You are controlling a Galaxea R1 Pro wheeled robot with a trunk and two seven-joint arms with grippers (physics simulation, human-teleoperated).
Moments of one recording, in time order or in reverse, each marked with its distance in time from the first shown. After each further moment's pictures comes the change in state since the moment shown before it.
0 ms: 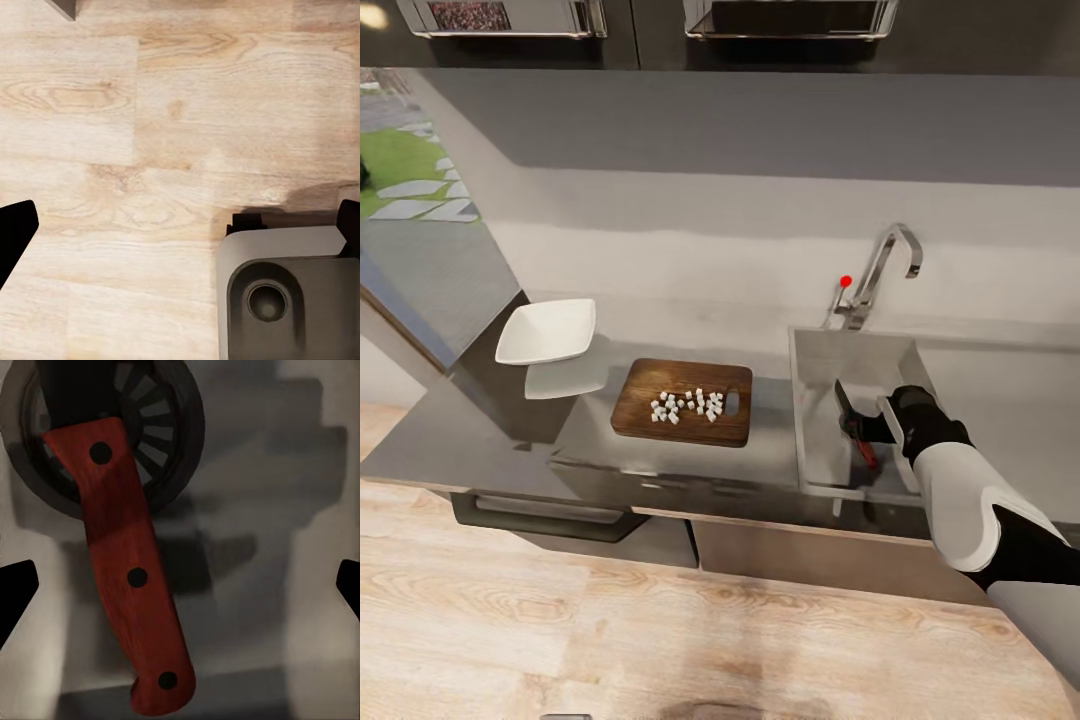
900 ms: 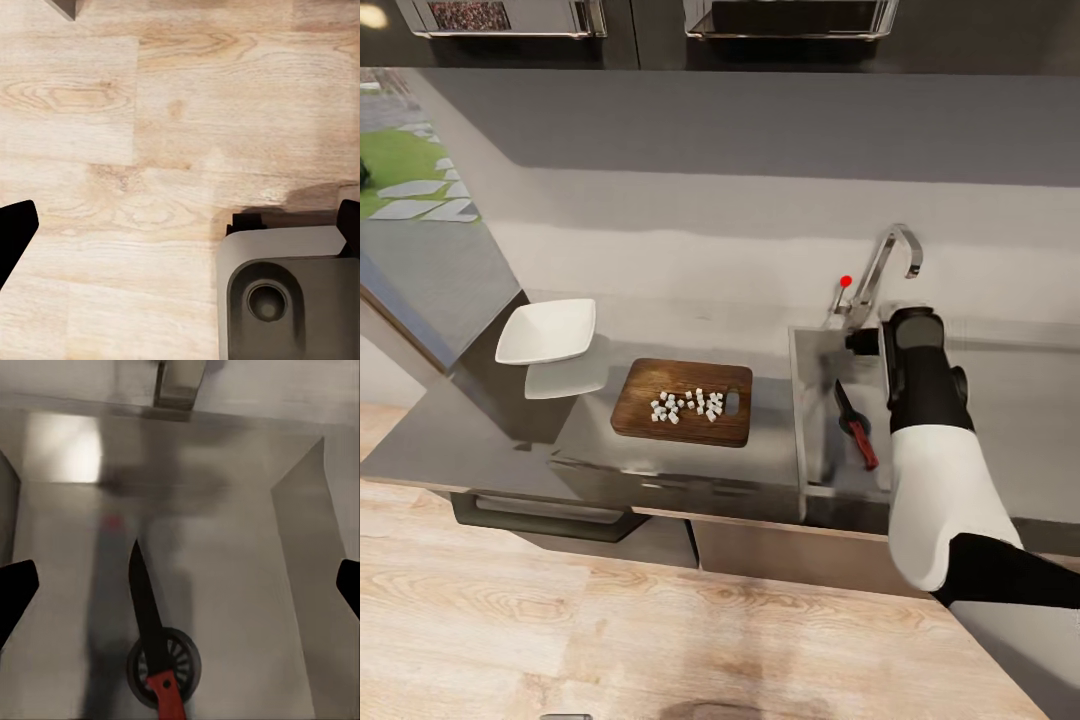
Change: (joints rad) left arm 0.000 0.000 0.000 0.000 0.000 0.000 0.000; right arm 0.010 0.153 0.205 -0.645 -0.011 0.166 0.012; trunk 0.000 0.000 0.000
